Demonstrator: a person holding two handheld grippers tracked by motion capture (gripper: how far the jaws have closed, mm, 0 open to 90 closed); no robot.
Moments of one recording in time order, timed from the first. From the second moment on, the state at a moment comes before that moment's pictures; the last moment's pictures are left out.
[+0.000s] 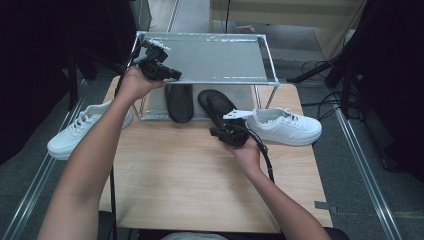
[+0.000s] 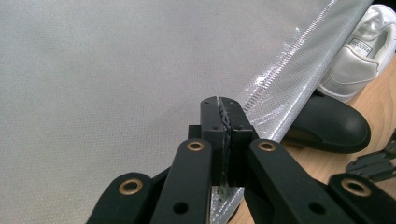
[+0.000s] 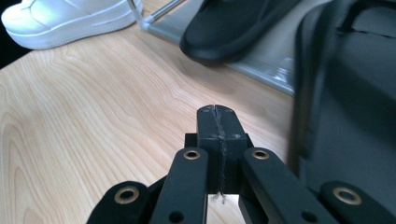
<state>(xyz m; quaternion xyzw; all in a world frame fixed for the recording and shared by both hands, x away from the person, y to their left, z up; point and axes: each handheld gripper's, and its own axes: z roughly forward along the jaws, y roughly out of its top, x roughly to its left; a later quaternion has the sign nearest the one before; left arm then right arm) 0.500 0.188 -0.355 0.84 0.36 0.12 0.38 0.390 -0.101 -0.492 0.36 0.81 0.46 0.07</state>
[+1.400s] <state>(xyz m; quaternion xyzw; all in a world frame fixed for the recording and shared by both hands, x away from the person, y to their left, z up) 0.499 0.191 -0.357 0.84 0.37 0.11 0.39 0.373 -0.191 -0.516 0.42 0.80 0.42 0.11</state>
